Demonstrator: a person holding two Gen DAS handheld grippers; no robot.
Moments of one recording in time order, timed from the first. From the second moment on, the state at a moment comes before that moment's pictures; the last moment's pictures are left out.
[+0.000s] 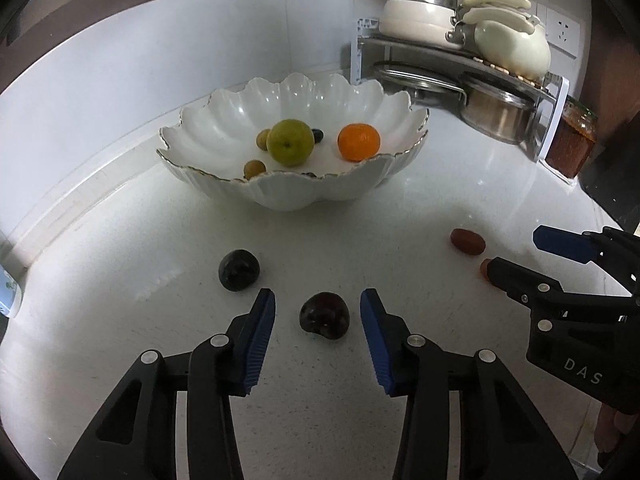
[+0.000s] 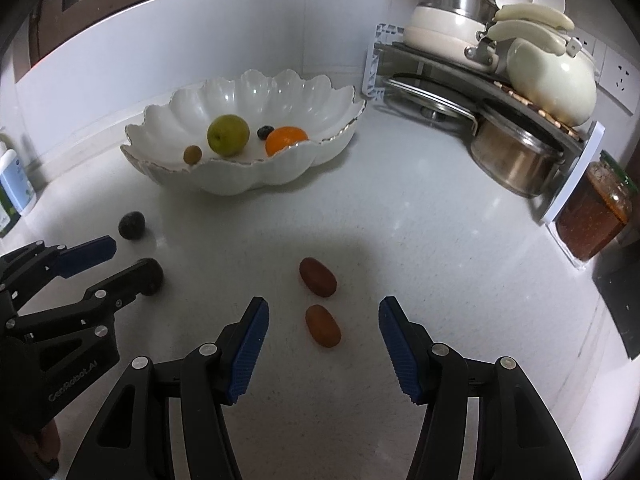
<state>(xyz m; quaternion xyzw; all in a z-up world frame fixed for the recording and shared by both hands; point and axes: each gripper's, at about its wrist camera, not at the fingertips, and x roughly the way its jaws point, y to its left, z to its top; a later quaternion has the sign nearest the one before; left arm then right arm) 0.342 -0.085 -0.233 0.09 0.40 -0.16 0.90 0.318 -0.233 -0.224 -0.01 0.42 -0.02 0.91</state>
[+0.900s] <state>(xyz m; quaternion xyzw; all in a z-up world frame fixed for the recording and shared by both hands) 0.356 -0.088 -0.253 0.09 0.43 -0.16 0.88 0.333 -0.238 -0.250 0.00 0.46 0.00 0.89</state>
